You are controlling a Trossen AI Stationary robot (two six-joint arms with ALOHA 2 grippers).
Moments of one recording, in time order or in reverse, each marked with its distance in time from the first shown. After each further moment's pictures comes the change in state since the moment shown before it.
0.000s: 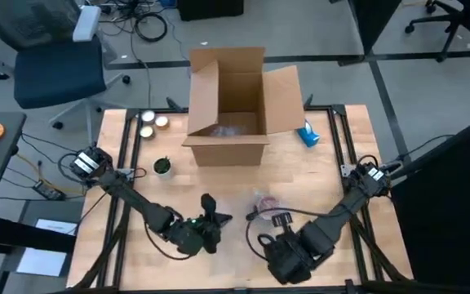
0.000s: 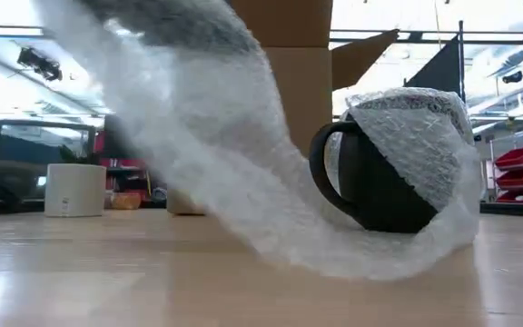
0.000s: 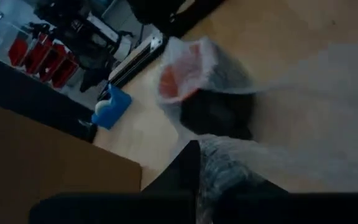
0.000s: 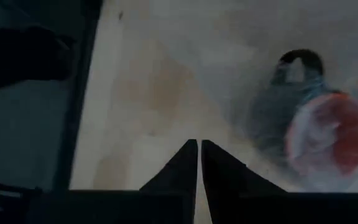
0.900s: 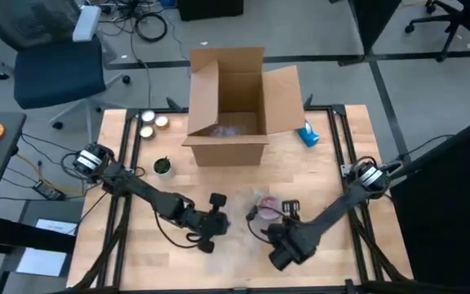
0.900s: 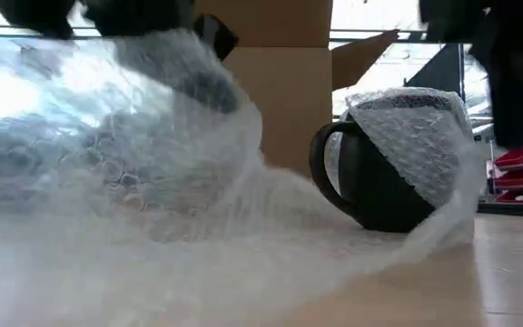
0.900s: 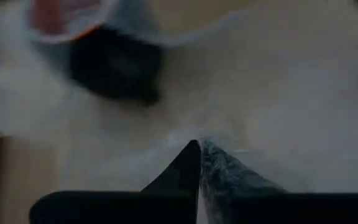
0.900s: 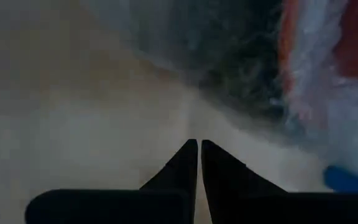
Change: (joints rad) left arm 0.116 -0.001 0.099 -0.336 0.553 -0.288; right arm -0.076 0.000 -0.503 0.043 0.195 0.103
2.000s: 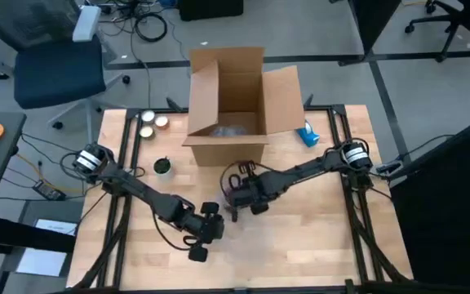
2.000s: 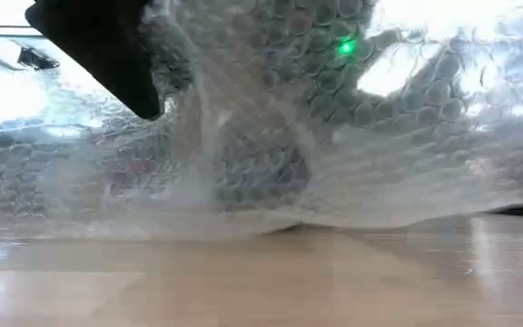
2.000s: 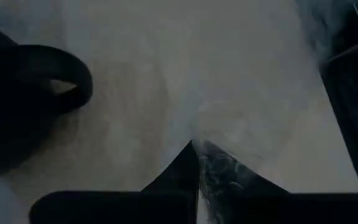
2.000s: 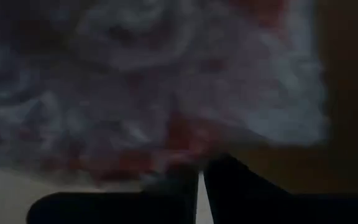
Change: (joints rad) left arm -0.015 0.000 0.032 -0.191 0.194 -0.291; right arm -0.407 0.000 0.065 0.425 0.150 -0.766
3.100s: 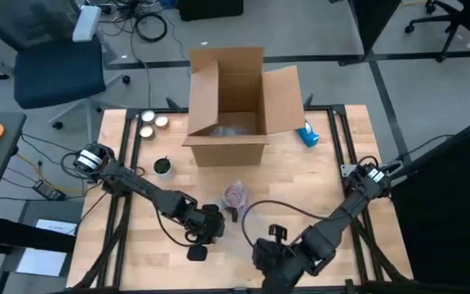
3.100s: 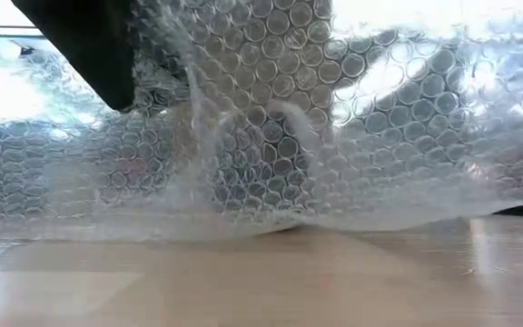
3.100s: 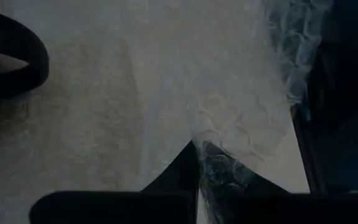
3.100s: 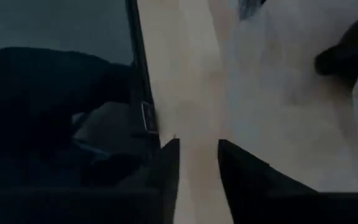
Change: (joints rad) left arm 0.037 0.000 0.000 -0.003 0.199 -0.049; right arm 0.497 -0.001 0.401 -0.102 -0.220 1.073
